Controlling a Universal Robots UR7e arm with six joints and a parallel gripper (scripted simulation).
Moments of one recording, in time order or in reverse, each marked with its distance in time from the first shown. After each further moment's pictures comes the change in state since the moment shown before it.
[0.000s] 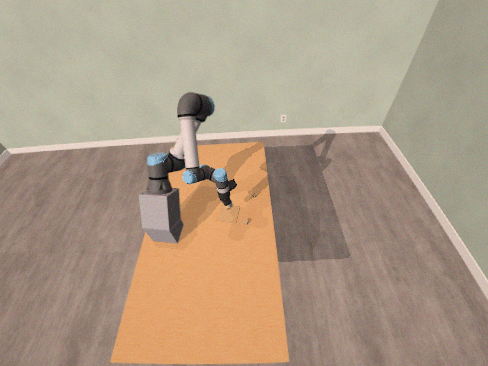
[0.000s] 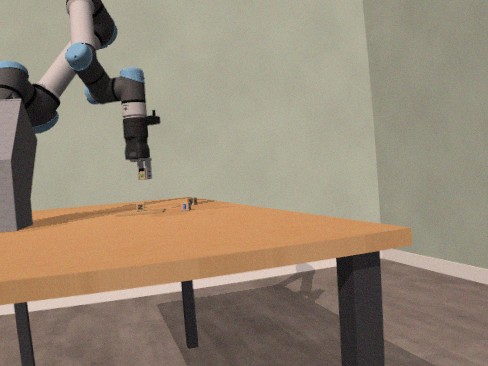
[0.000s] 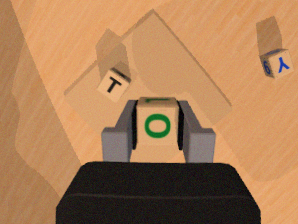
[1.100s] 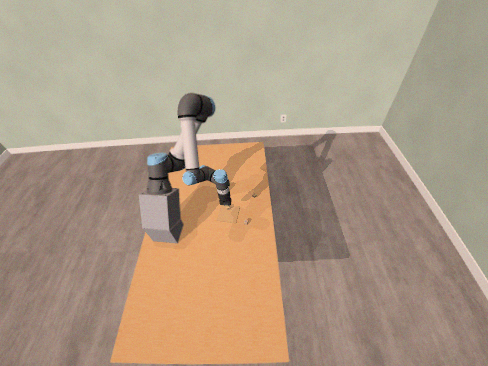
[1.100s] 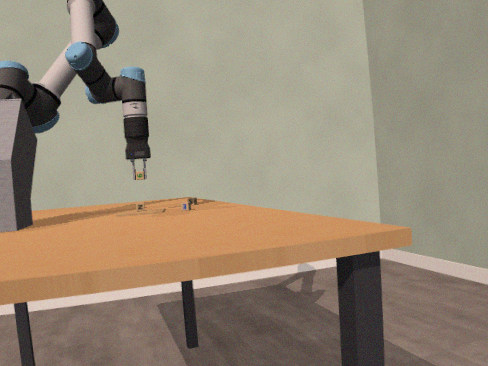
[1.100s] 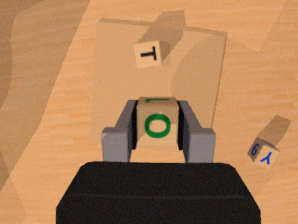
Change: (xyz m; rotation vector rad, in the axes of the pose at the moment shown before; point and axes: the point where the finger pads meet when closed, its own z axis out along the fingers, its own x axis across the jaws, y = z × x) arm -0.010 0.012 0.000 0.000 0.000 -0.825
